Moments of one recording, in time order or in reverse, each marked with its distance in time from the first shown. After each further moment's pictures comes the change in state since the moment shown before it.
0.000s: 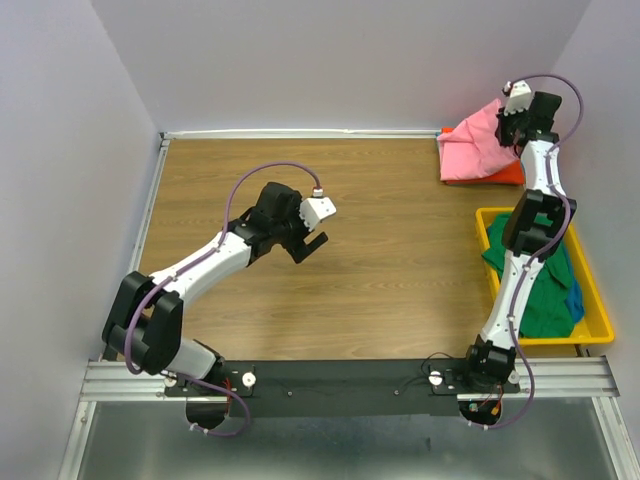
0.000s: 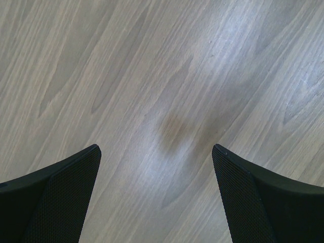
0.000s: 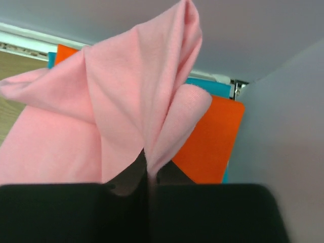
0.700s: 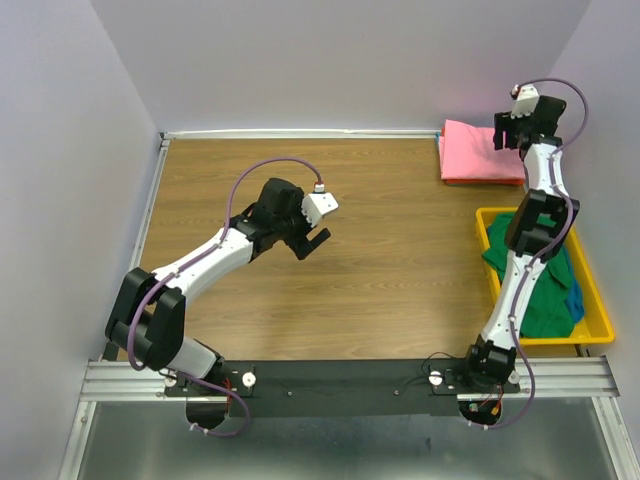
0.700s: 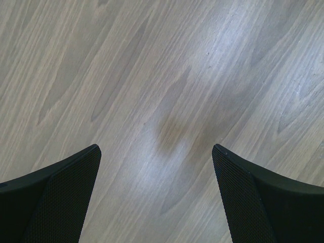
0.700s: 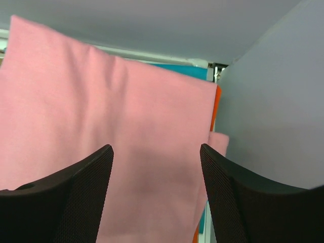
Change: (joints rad) left arm 0.000 0.029 0.047 -0.012 0.020 -0.022; right arm -0.037 0.038 0.002 0.048 0.068 0.026
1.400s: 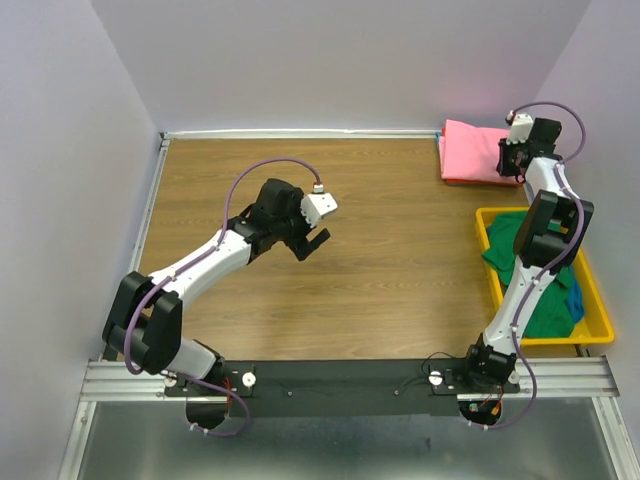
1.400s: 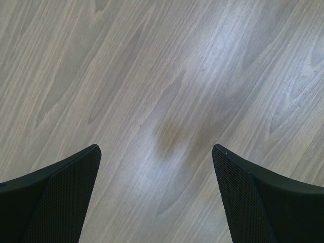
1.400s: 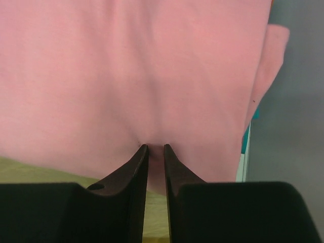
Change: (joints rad) left arm 0.000 -0.023 -0.012 0.006 0.024 -0.008; right arm -0.006 -0.293 -0.492 0.004 0.004 0.019
